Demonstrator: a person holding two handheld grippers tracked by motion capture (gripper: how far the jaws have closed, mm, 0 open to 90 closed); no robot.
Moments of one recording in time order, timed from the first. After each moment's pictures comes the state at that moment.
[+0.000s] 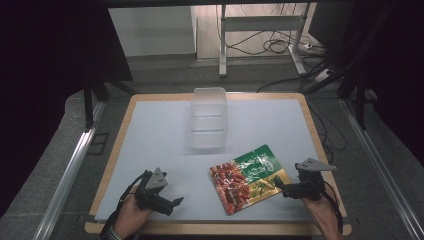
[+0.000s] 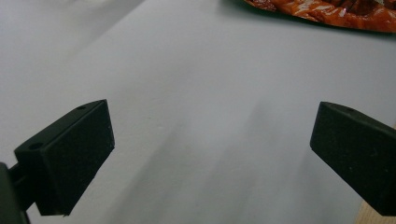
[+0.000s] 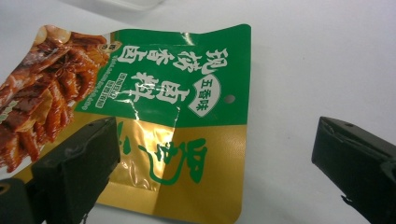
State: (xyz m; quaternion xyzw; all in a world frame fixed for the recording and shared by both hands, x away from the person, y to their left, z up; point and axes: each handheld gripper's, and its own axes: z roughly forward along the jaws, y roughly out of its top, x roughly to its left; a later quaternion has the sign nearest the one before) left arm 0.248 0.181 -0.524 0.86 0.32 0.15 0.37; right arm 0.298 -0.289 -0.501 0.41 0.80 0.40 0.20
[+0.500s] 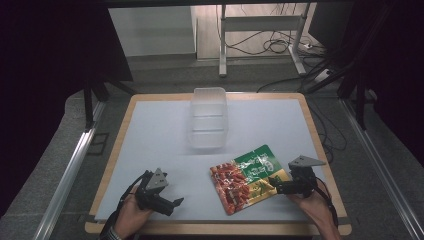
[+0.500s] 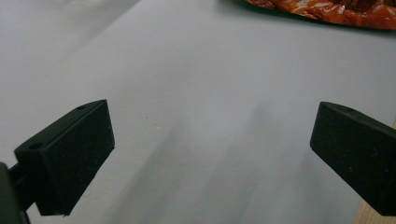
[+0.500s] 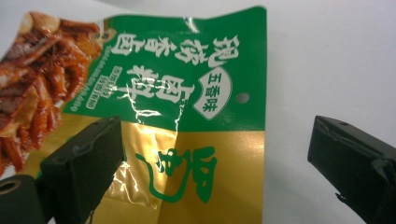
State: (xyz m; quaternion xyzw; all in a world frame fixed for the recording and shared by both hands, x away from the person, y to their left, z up) left arm 0.248 0.180 -0.524 0.86 0.31 0.15 0.36; right arm 0.314 -0.276 -0.512 0.41 0.81 0.37 0.17
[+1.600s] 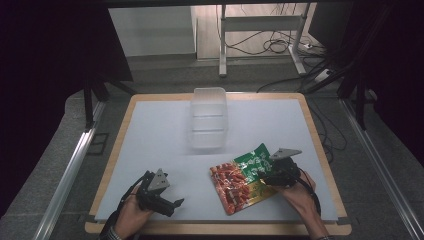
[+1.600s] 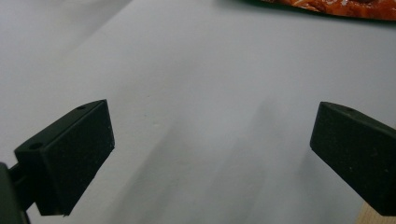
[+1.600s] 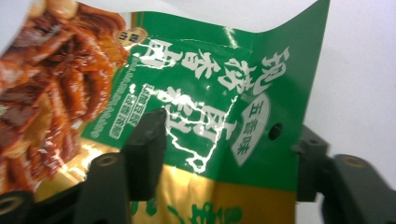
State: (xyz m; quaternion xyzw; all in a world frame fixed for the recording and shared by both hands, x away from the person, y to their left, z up) left arm 0.247 0.177 -0.525 0.87 0.31 0.15 0.35; right arm 0.336 -0.230 -0.505 0.37 0.86 0.32 0.16
